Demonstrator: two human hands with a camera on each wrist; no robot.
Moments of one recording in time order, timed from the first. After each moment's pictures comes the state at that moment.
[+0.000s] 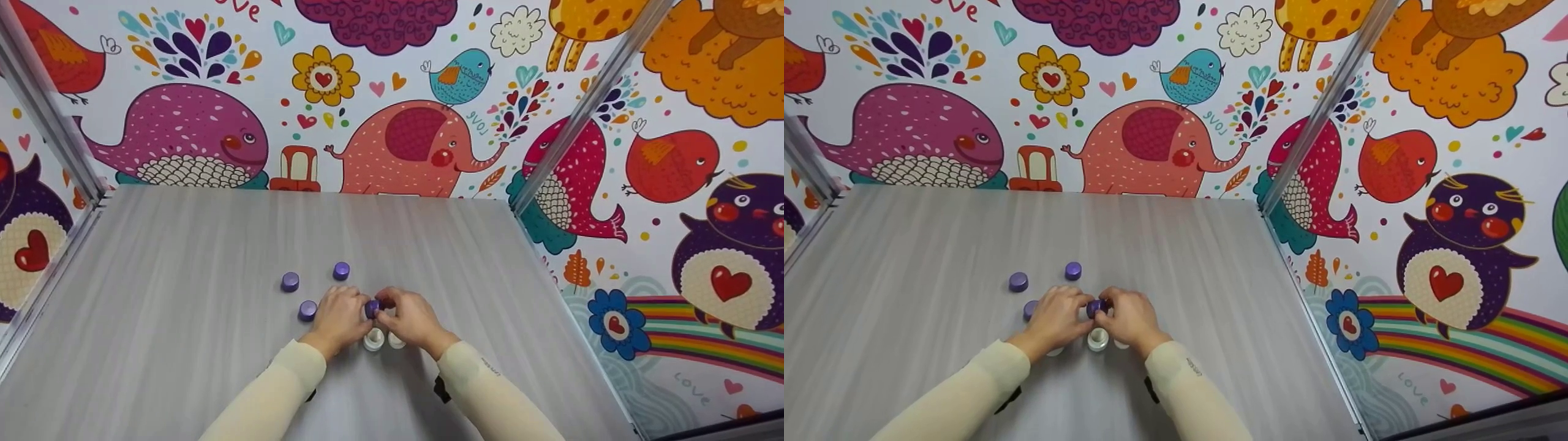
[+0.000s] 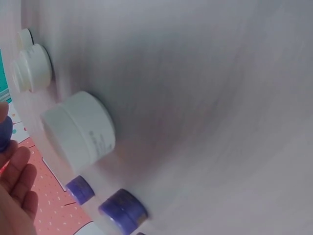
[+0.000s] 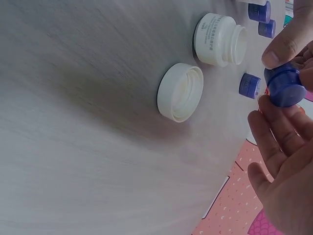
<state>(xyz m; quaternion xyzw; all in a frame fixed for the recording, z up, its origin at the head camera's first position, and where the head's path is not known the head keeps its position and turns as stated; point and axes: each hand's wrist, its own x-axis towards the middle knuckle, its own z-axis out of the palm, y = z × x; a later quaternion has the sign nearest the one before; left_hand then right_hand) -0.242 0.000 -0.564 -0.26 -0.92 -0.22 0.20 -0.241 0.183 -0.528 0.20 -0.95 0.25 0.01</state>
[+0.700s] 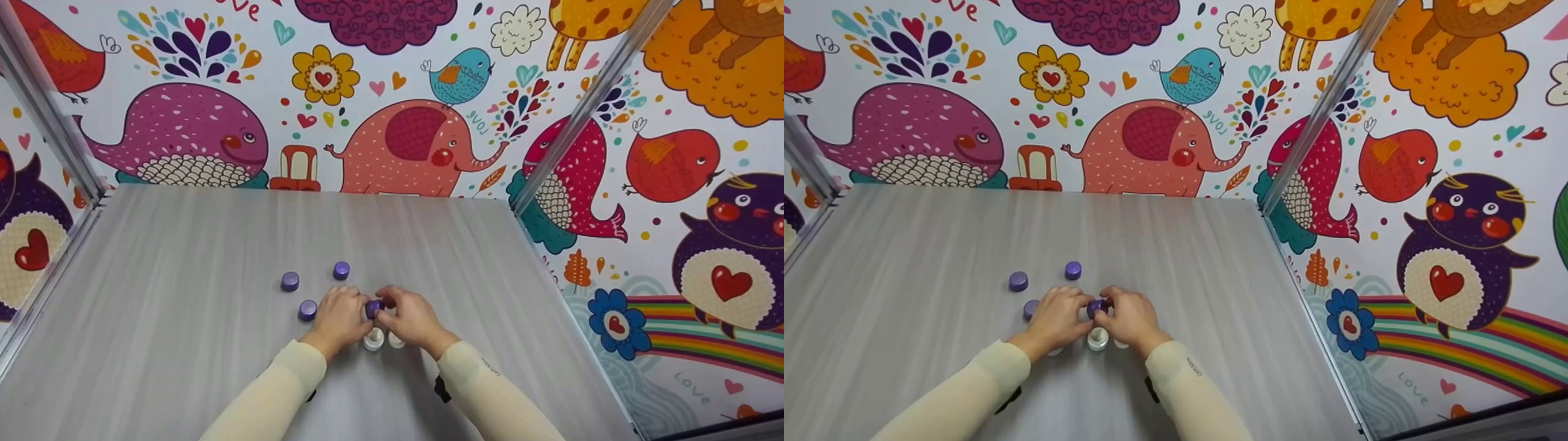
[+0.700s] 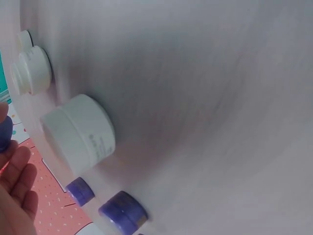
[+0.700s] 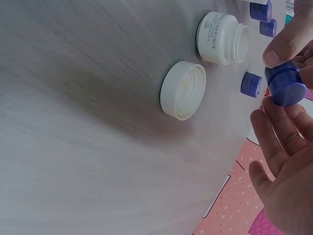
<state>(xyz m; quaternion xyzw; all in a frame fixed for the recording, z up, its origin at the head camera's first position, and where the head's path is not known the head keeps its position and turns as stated) -0.242 0.000 -0.565 -0.27 -0.92 -0.22 0.20 -0.239 0.183 -0.526 0.20 -0.95 0.26 0.00</state>
